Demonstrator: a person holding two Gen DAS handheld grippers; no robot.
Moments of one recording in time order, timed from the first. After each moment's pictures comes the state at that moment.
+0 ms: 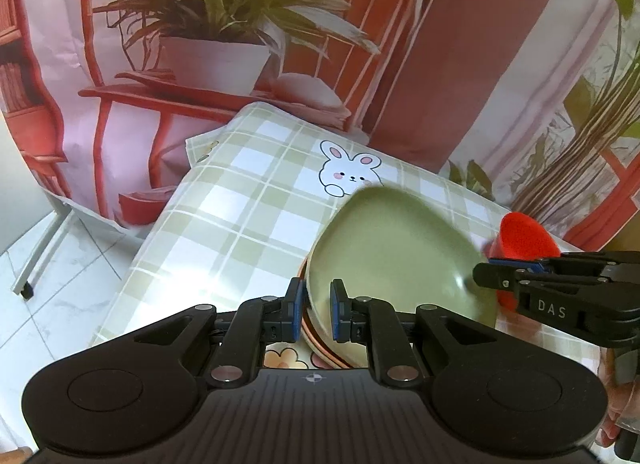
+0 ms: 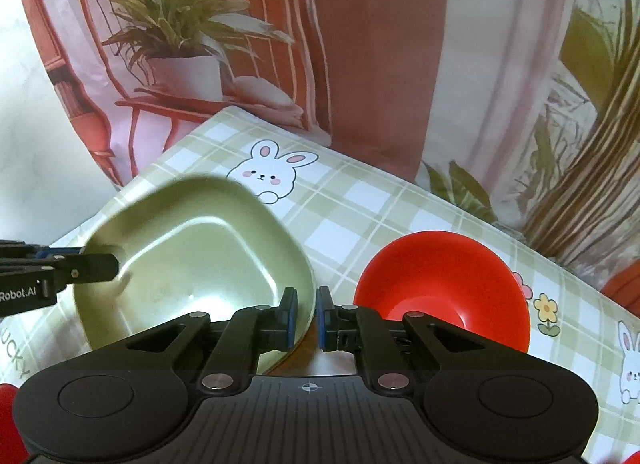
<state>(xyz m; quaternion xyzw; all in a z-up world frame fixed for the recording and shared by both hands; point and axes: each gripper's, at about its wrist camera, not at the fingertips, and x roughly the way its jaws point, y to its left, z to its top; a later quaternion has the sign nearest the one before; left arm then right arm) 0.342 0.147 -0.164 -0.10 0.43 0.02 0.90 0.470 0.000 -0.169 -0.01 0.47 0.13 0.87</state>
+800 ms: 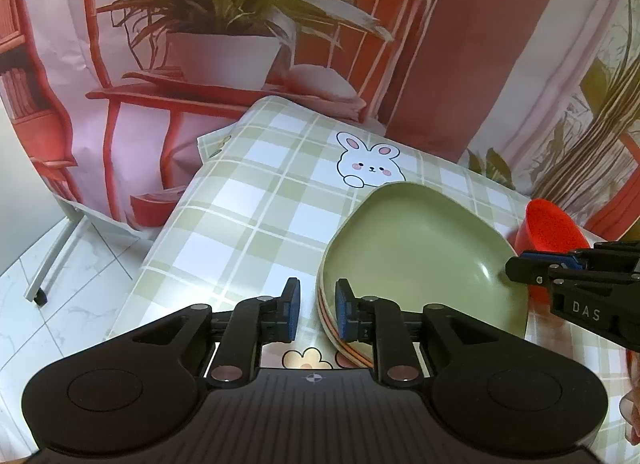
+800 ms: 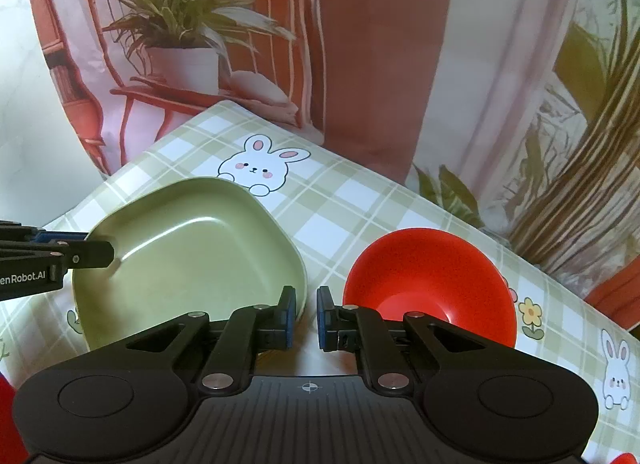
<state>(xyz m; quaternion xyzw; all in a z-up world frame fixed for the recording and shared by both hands) 0.345 0.151 -0.178 -0.08 0.43 0.03 0.90 0.460 0.004 -0.169 -0.04 0.46 0.11 0.88</state>
